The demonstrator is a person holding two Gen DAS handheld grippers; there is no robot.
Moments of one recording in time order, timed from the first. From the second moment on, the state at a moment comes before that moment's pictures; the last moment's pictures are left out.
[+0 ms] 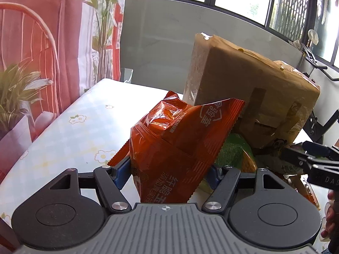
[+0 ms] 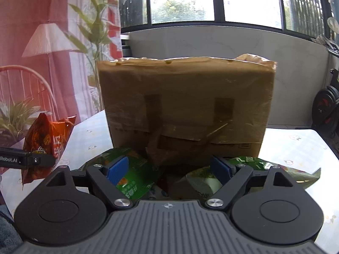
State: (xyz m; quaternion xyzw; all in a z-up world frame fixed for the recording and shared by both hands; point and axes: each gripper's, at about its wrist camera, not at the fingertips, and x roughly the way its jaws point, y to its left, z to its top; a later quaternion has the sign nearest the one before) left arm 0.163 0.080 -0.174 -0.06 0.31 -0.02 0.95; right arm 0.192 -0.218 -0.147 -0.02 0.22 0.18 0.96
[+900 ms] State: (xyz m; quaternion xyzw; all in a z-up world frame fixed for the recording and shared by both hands) left arm 0.162 0.090 -0.174 -0.09 0.30 -0.02 0.95; right arm 0.243 -0.162 -0.191 0.00 0.32 0.27 0.91
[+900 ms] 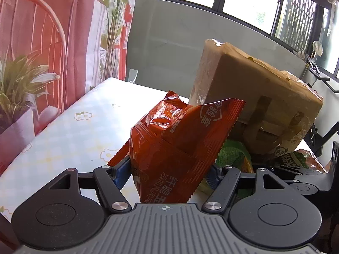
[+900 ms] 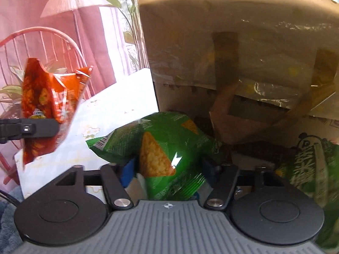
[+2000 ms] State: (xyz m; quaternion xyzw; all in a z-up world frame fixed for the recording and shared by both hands) left arm 0.219 0.030 -0.026 -0.05 0.14 -0.11 0.98; right arm 0.213 -0.281 -0.052 0.07 0.06 0.24 0.97
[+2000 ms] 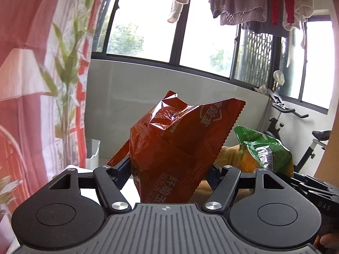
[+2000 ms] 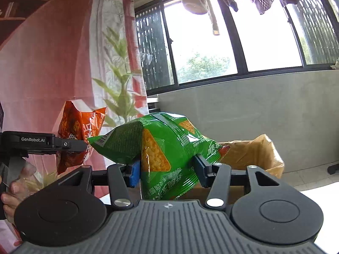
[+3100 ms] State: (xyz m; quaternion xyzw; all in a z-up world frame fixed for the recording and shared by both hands) left arm 0.380 -0.017 -0.069 -0.05 0.25 -0.16 0.95; right arm 0.303 -0.273 -0.055 -0.02 0.15 0.16 0.97
